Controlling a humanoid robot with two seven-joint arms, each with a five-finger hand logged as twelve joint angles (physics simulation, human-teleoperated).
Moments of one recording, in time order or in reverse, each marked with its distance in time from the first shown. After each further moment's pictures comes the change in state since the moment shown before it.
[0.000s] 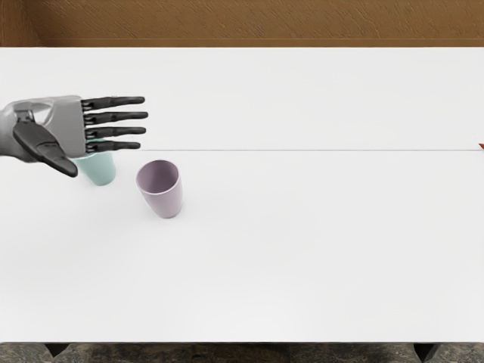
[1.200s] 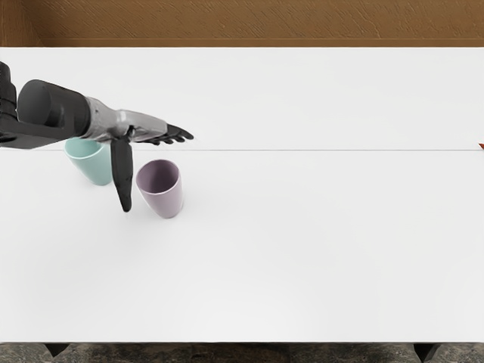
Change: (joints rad) left arm -0.222 -0.438 -0.003 0.046 1.020 0.149 0.266; right arm 0.017 0.000 -0.008 0.003 0.000 0.000 -0.002
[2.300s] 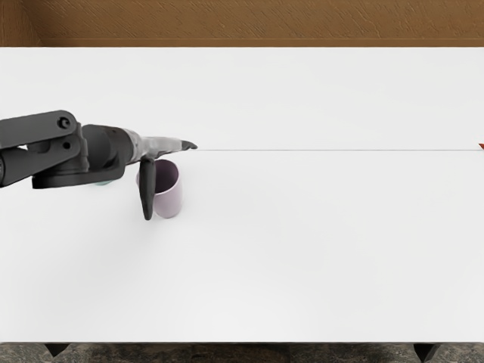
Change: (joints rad) left arm 0.117 -0.191 0.074 0.038 0.260 0.271 0.092; right arm 0.001 0.000 0.000 -0.002 0.000 0.000 0.000
